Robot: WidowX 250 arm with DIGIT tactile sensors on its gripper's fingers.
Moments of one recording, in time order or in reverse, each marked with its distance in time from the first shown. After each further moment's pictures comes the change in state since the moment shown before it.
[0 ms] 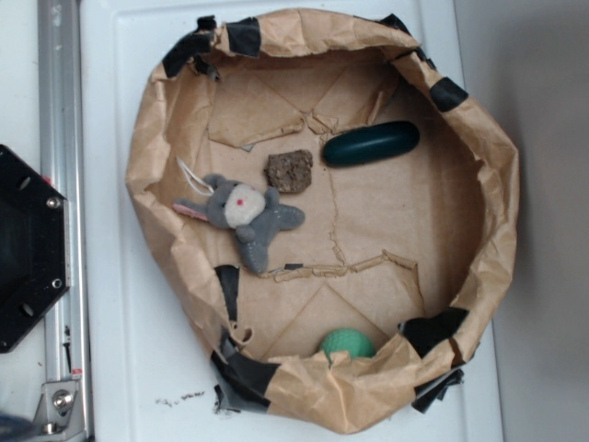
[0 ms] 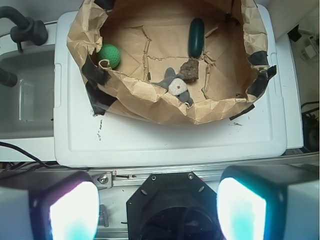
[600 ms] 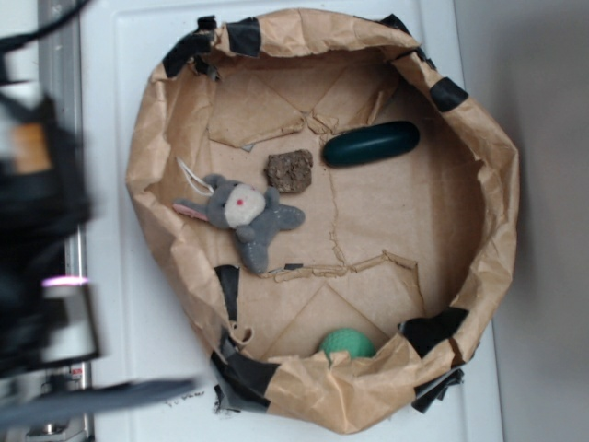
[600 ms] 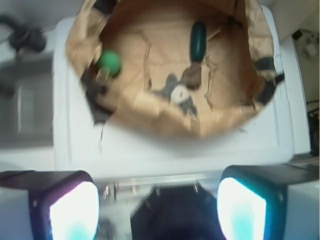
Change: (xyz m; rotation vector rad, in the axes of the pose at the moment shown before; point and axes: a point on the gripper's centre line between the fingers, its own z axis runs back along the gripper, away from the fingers) arm 0.045 0.002 -0.029 0.001 0.026 0.105
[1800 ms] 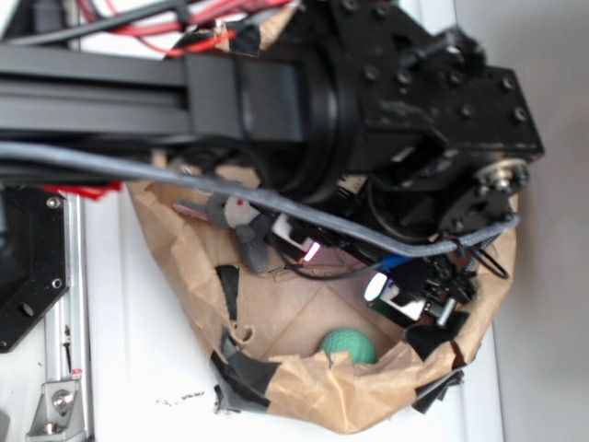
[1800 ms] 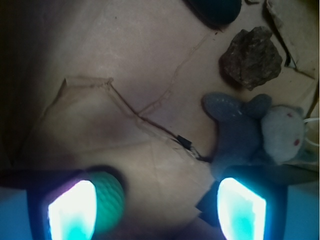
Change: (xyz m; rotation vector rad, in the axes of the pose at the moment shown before) arm 0.100 -0.030 -0.146 -0.037 0.373 0.840
